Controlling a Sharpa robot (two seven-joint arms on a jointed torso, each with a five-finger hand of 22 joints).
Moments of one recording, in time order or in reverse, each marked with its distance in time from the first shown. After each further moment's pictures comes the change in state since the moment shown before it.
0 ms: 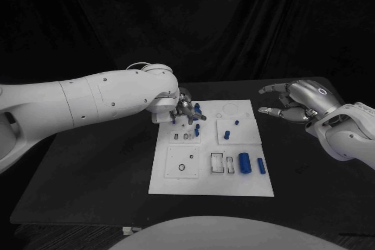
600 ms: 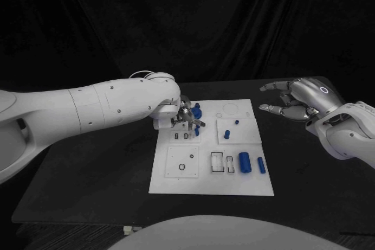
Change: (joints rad) left arm -0.047 0.022 0.000 -0.028 -0.003 0.002 -0.020; left_hand 0.000 0.000 0.006 -0.006 0.005 -0.011 -0.004 0.000 0.102 0.000 0.000 0.000 0.000 0.000 0.000 0.000 0.000 0.000 0.011 -0.003 0.016 0.034; right arm 0.000 0.001 0.000 -0.007 0.007 -0.025 0.010; right_hand 0.007 0.007 0.003 -0.003 0.029 0.004 0.004 0.000 -0.006 0.000 0.000 0.000 0.000 0.000 0.000 0.000 -0.012 0.000 0.003 0.003 0.000 0.000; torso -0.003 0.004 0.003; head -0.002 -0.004
